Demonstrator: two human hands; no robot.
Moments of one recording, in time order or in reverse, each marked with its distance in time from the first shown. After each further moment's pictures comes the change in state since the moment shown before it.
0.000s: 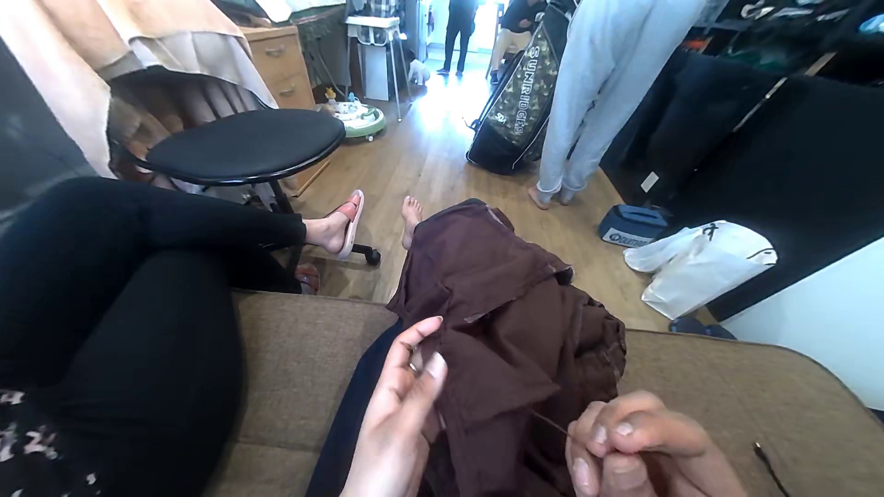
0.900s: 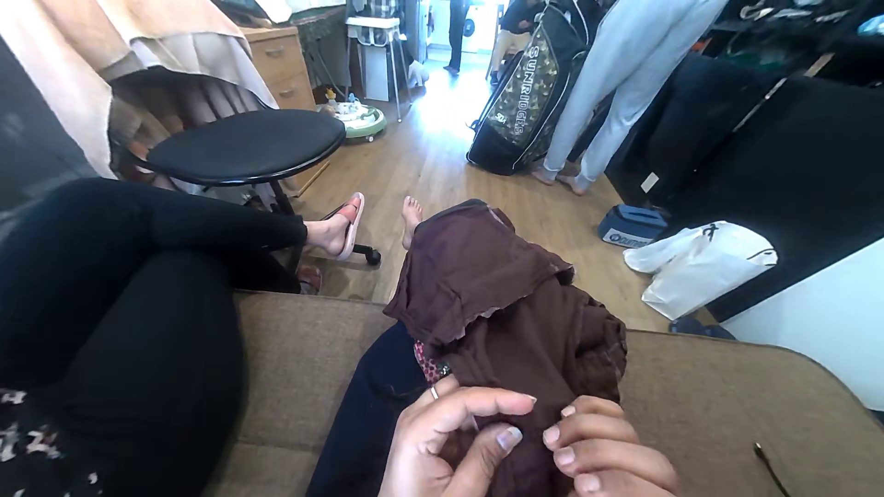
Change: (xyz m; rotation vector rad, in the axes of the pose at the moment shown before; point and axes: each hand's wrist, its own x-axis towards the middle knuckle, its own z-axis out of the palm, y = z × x) left_hand -0.016 0.000 0.013 0.426 -0.232 0.348; right_hand -0.010 0.040 0.000 -0.493 -0.033 -0.501
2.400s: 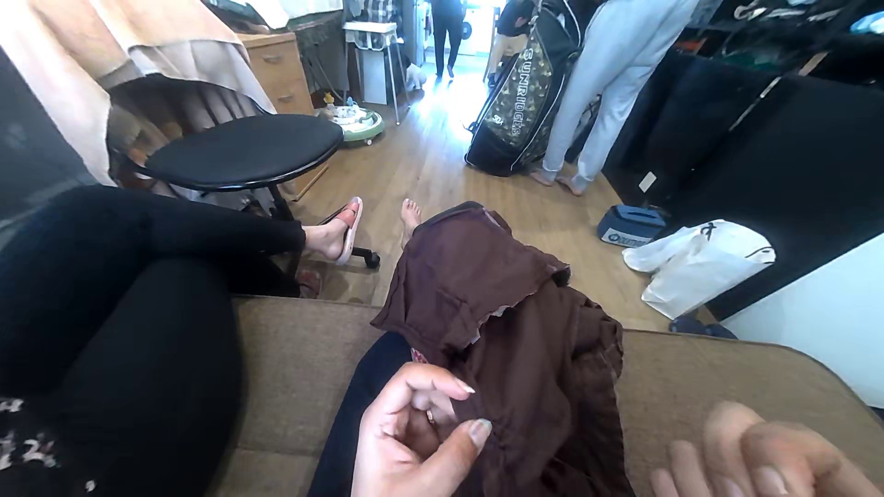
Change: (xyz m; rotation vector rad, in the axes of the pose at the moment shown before) left_hand 0.001 0.002 -0.006 -0.263 0.135 -0.026; right_hand 0.051 -0.037 -0.063 0.606 0.027 0.626
